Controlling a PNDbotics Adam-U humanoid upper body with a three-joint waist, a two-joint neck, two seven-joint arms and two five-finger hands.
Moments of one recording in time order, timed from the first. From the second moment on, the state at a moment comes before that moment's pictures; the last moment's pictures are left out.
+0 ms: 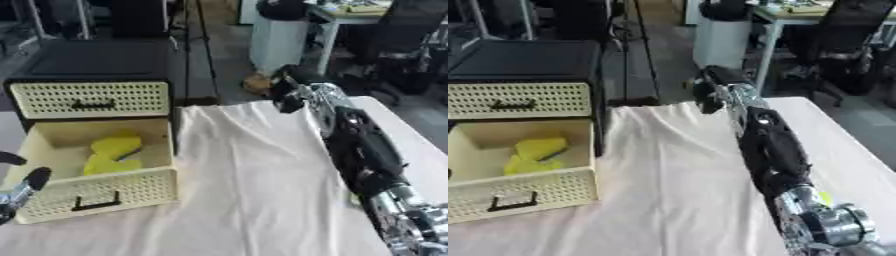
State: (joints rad) left arm -0.17 0.39 -0.03 -1.92 -0.85 0.10 -0.32; right arm -0.97 -0.19 -0.18 -0.81 1.27 -0.28 0.26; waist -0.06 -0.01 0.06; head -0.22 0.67
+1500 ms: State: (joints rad) left arm -0.19 0.37 -0.04 -1.92 -0.83 0.08 -0.34; right arm -0.97 0.19 -0.04 -0.90 1.44 -0.52 0.32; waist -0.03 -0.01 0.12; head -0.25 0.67
